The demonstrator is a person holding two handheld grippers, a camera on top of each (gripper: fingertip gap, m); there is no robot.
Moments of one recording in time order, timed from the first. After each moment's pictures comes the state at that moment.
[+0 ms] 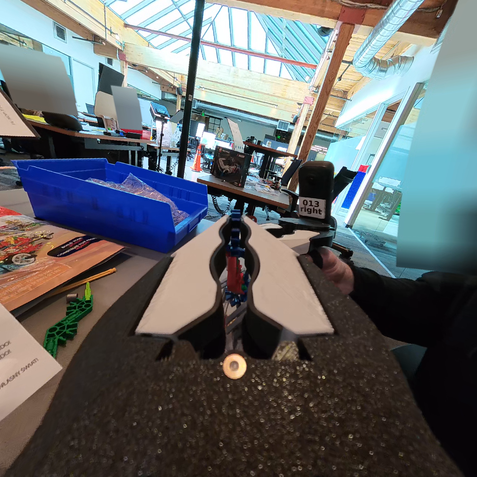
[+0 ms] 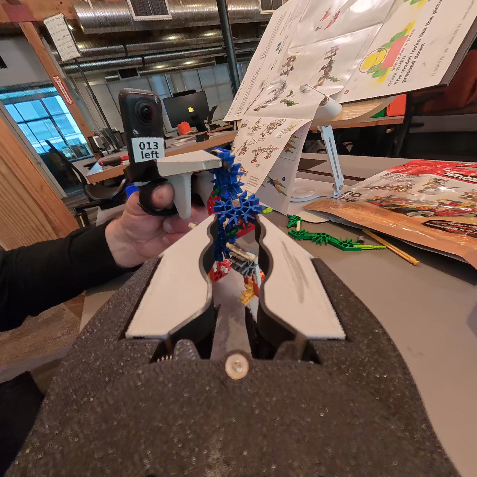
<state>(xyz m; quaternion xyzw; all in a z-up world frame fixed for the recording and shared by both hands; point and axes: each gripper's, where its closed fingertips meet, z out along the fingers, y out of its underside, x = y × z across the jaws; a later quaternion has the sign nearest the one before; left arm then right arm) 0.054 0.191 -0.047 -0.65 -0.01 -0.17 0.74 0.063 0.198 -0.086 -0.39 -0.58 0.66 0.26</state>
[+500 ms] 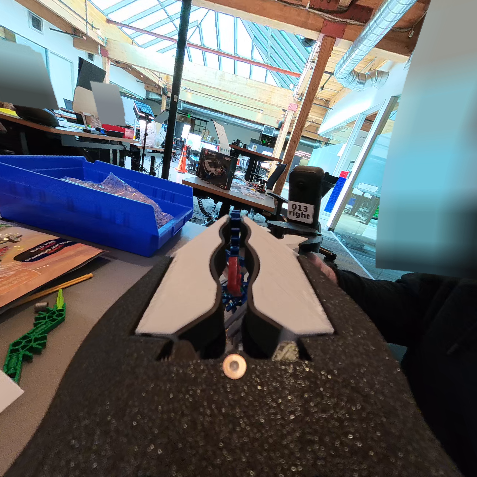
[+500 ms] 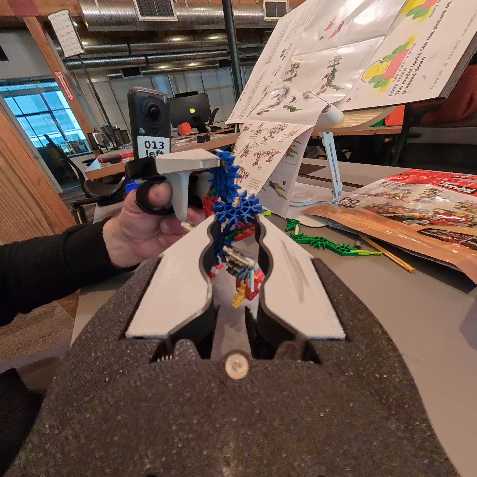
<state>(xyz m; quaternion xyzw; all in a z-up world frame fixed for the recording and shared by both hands) 0.065 0.195 -0.044 -0.64 0.00 -0.20 0.74 0.065 0.197 -0.085 -0.38 -0.59 0.66 0.28</state>
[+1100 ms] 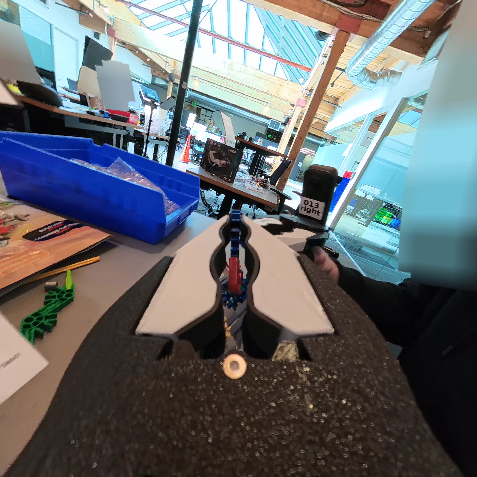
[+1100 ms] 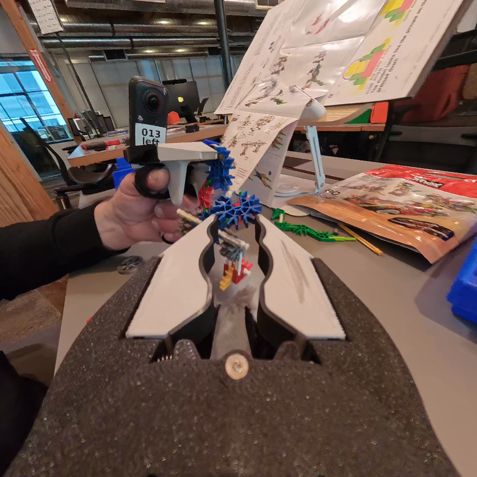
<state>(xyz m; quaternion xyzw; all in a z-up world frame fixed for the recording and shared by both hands) 0.052 0.195 -0.053 -0.66 -0.03 -0.21 0.72 0.078 0.221 -0.093 -0.39 -0.60 0.64 0.30</state>
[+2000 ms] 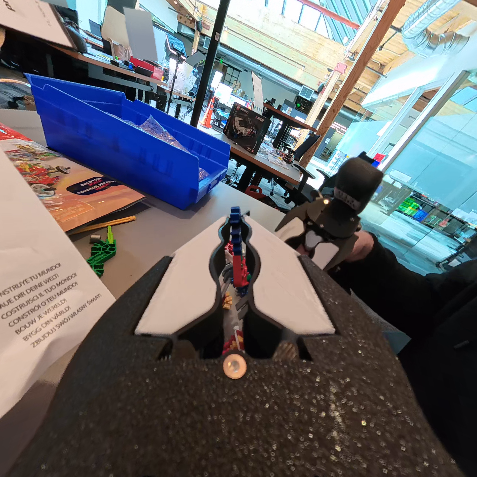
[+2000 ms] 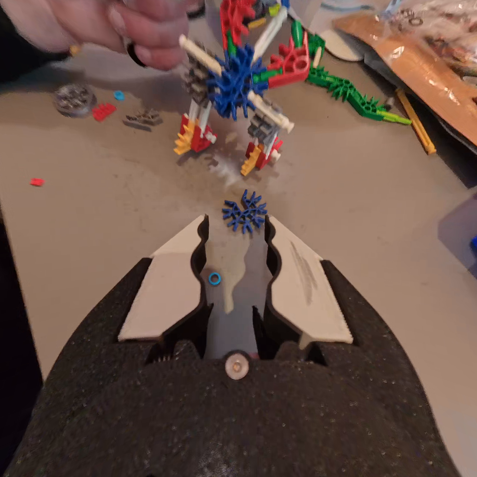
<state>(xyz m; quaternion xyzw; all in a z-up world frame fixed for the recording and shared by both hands) 0.021 0.193 -0.086 -0.71 -0.07 -0.20 0.67 0.102 0.219 -0.190 -0.40 -0.81 0.38 0.20</state>
